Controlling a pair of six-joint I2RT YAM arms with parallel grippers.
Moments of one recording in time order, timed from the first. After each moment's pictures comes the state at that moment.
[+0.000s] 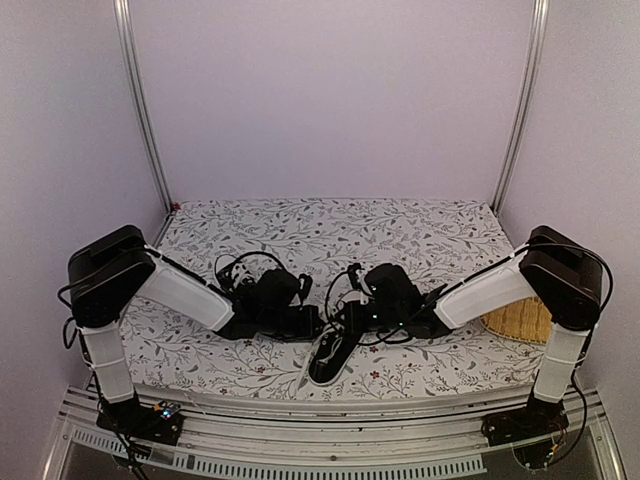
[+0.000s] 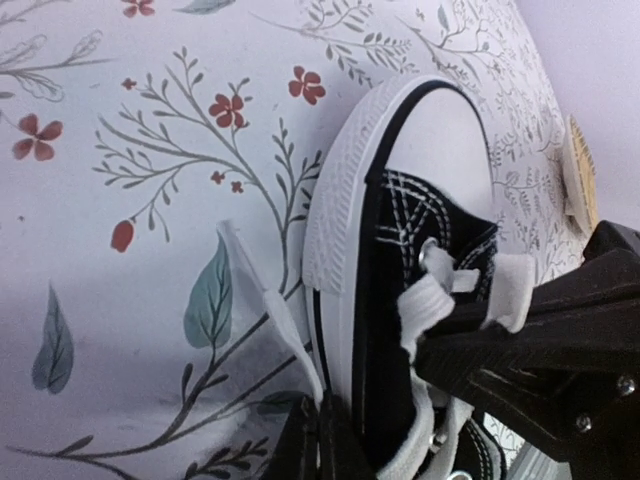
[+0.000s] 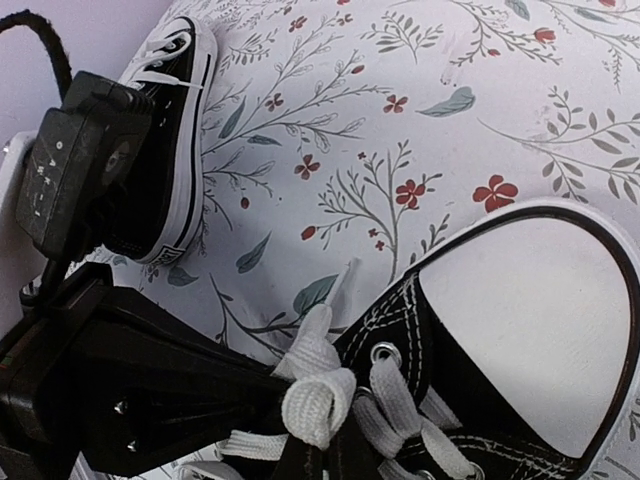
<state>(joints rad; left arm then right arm) -0.93 1.91 0.86 0.33 0.10 -0.85 0.94 1.88 0.88 0.34 -0.01 0.66</state>
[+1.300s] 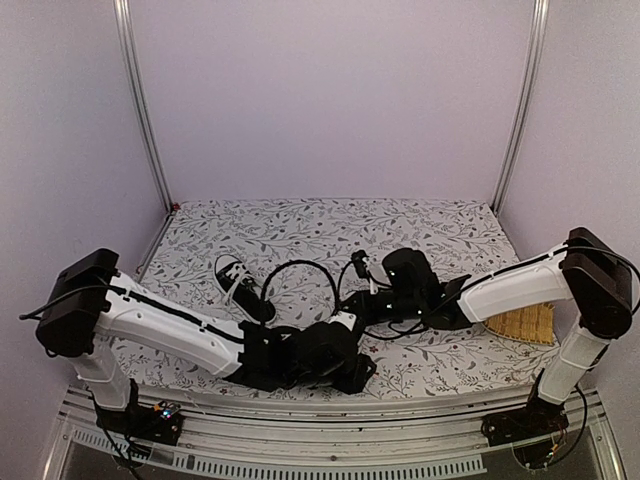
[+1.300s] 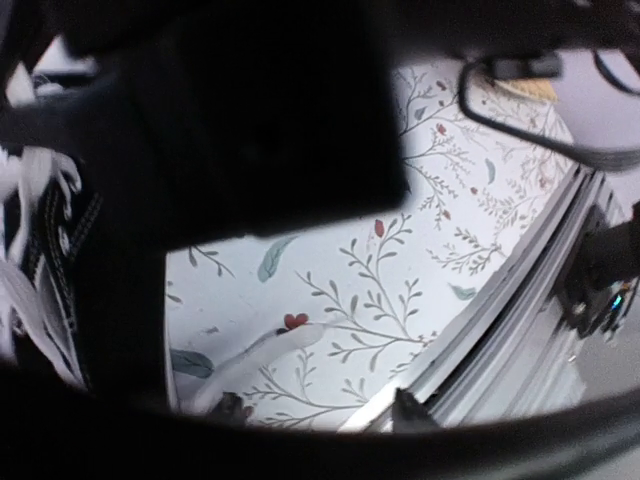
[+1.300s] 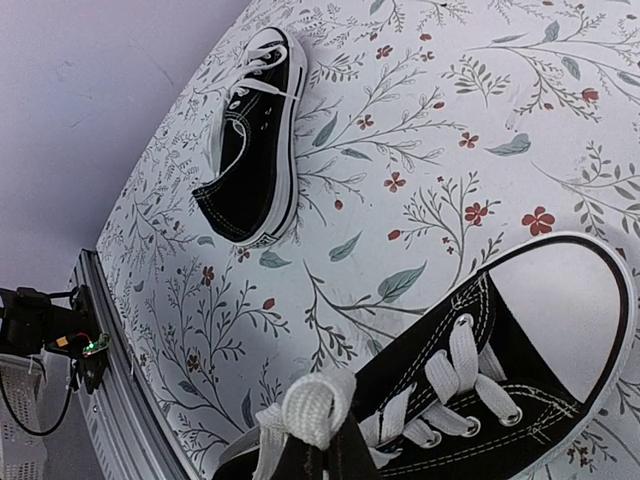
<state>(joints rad) -1.40 1.81 1.05 0.01 -0.30 -0.82 0.91 1.70 0.84 0.30 -0.17 0.60</state>
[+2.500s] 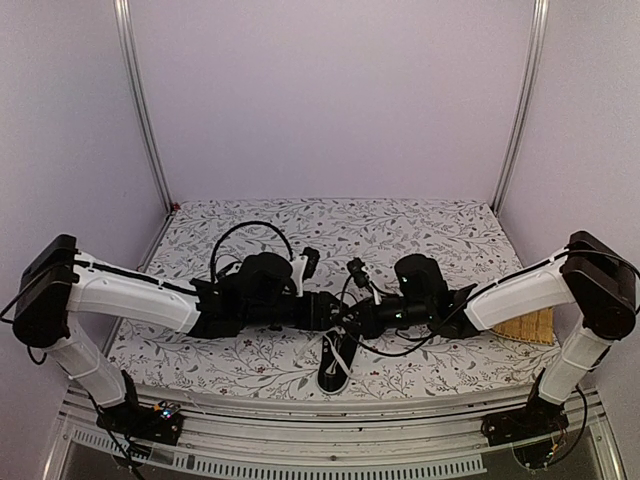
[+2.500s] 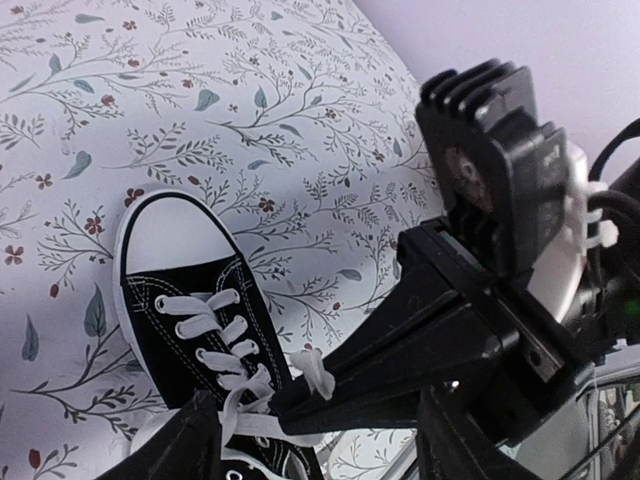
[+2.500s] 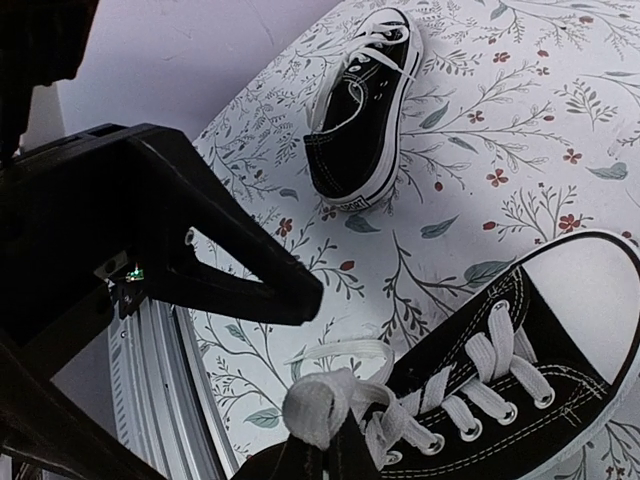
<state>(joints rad) -1.06 1.58 0.85 0.23 -0.05 -0.73 0.90 1.67 0.74 0.46 -0.39 0.45</state>
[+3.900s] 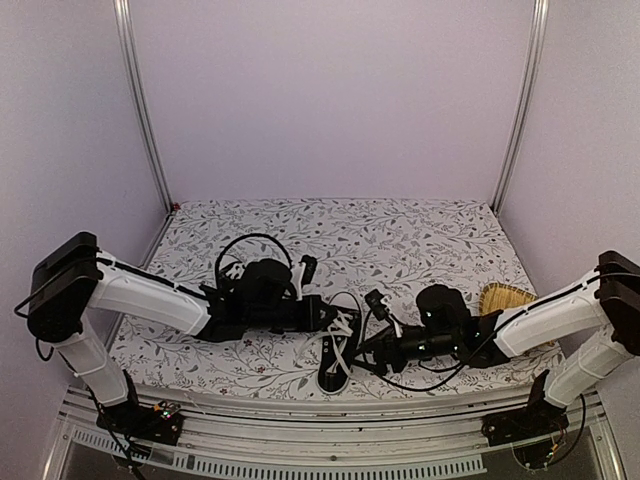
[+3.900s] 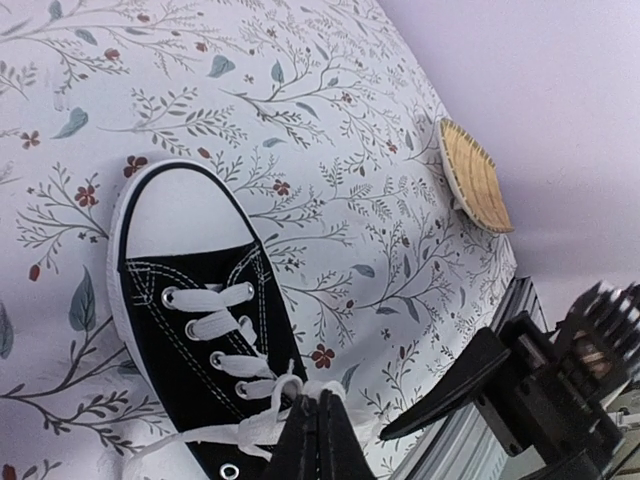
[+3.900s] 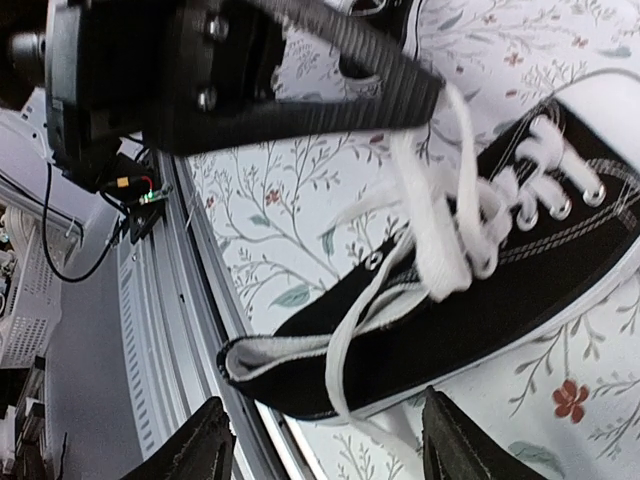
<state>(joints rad) -1.02 1.68 0.81 0.36 0.04 -0.80 1.00 1.48 0.50 0.47 -0.34 0.48</state>
